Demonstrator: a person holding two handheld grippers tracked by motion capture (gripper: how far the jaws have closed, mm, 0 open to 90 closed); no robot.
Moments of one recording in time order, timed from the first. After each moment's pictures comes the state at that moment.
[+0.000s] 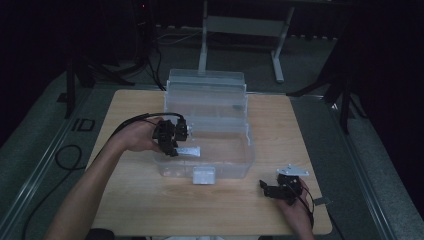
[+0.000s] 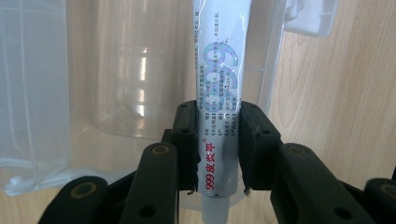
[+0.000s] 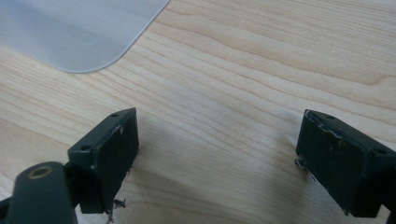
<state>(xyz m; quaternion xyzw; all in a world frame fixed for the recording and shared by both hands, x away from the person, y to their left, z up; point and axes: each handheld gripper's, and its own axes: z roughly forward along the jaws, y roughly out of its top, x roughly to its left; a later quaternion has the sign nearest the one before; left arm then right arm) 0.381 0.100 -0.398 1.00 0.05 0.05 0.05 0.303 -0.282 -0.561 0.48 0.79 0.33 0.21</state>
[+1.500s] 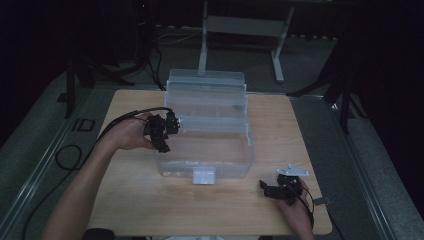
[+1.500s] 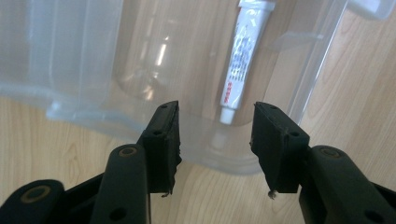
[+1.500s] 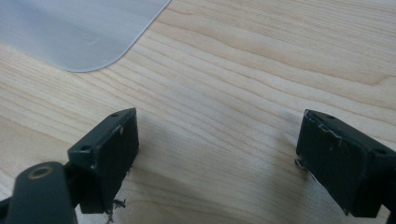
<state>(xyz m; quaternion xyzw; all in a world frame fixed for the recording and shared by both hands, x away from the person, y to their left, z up) 0.388 0.127 -0.392 0.99 0.14 0.09 0.04 0.302 -0.282 -0.561 0.48 0.79 0.33 0.21</state>
